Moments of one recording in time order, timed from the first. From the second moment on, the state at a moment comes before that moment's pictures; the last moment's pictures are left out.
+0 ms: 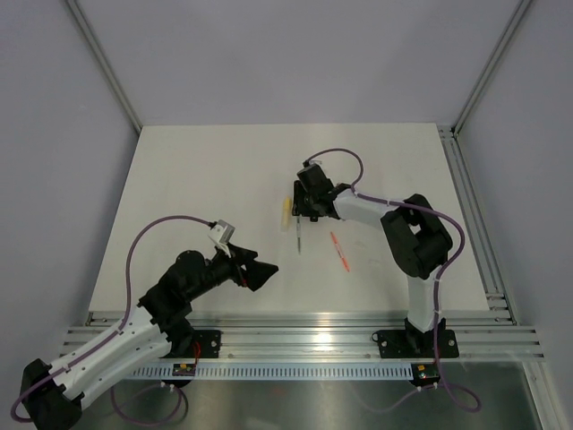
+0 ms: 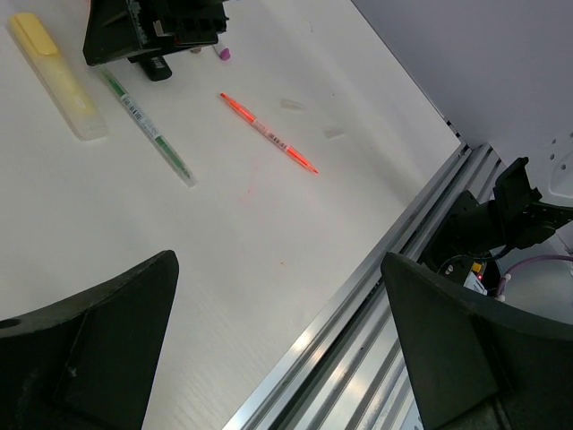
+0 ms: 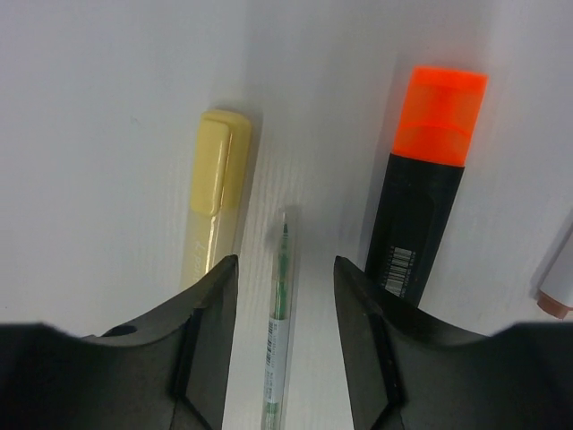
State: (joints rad) left arm -0.76 0.51 0.28 0.04 0.16 -0.53; right arm 0.64 2.00 1.32 -0.18 0.11 0.57
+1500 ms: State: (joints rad) left arm -0.76 0.67 0.27 0.23 0.28 -0.61; right arm 0.58 1.74 1.02 -0.46 0.08 0.47
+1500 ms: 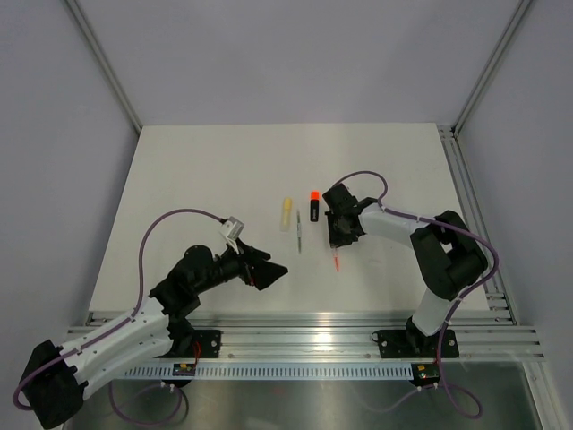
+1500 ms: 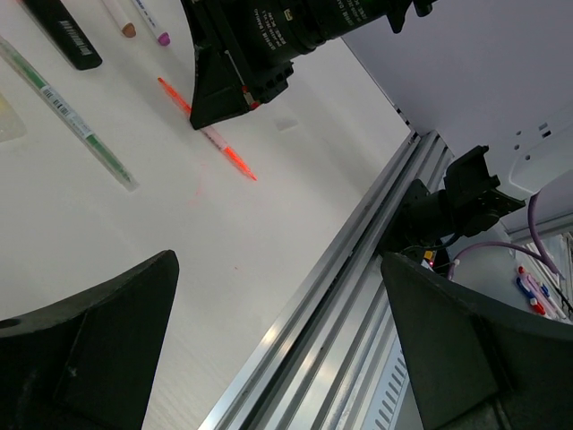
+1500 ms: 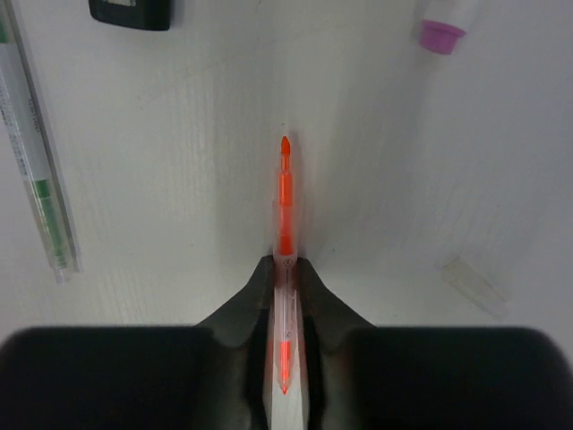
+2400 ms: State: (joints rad) left arm -0.83 0.99 0.27 0.52 0.36 -0.75; right arm 0.86 1.07 0.55 0.19 0.00 0.88
